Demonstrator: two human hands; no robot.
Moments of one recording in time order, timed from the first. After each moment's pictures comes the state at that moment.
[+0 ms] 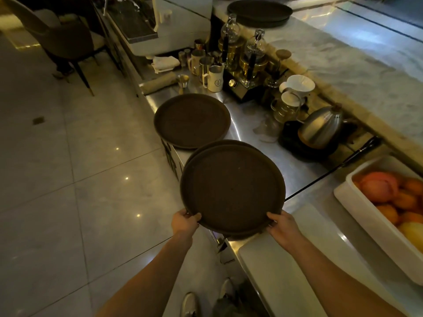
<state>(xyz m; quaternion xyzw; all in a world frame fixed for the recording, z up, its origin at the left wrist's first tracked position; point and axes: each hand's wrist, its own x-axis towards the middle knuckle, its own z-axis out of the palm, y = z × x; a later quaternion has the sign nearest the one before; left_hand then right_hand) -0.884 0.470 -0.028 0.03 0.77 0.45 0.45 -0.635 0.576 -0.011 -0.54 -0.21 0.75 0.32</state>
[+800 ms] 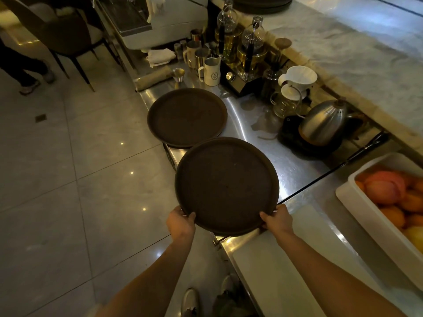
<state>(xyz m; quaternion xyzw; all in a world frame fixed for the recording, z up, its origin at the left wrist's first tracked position) -0.861 0.493 -0.020 0.10 0.87 0.38 0.31 -0.636 0.611 -0.046 -0.72 -0.51 0.46 0.14</state>
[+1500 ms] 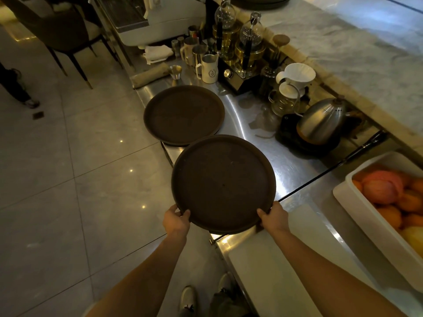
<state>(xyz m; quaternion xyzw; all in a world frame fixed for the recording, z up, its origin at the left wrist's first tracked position) -0.867 0.498 -0.039 0.02 0.83 0.42 0.37 -0.638 0.614 -0.033 -0.70 -0.57 0.41 0.08</state>
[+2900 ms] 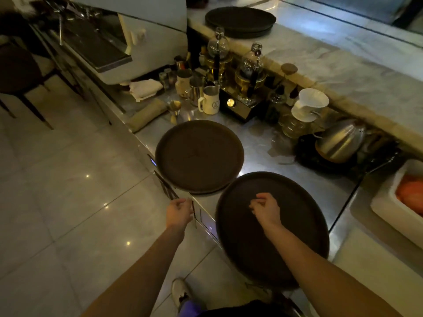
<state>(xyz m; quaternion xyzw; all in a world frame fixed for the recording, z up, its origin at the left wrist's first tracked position) -1.085 0.620 -0.016 0.12 0.74 0.45 0.49 -0.851 0.674 -0.012 -0.74 -0.43 0.46 0.25</state>
